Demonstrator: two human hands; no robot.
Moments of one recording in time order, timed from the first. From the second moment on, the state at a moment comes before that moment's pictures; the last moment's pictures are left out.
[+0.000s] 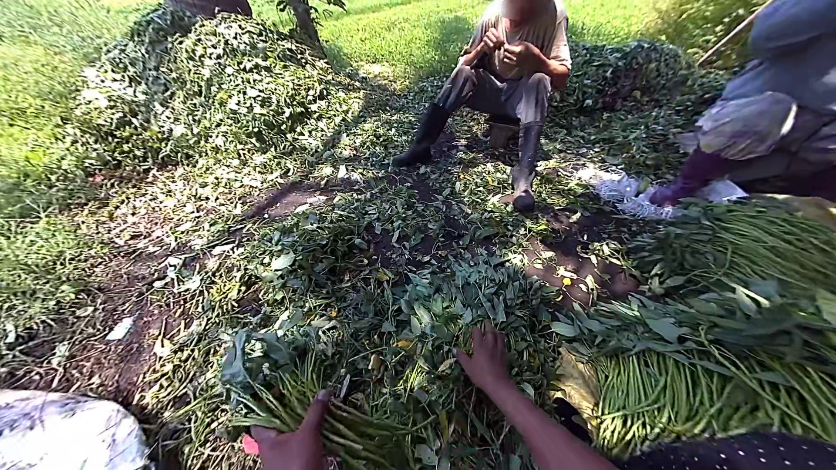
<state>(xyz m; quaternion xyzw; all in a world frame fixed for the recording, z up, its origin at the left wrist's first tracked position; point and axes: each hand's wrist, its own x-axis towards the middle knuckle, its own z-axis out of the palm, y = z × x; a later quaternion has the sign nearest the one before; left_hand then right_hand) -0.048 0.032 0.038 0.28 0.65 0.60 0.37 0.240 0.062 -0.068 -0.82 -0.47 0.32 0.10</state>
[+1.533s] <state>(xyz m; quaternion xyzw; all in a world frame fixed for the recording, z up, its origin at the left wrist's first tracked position) -0.053 0.017 0.068 0.27 0.58 0.61 0.47 0.346 0.003 -0.028 -0.84 -0.33 0.36 0.25</state>
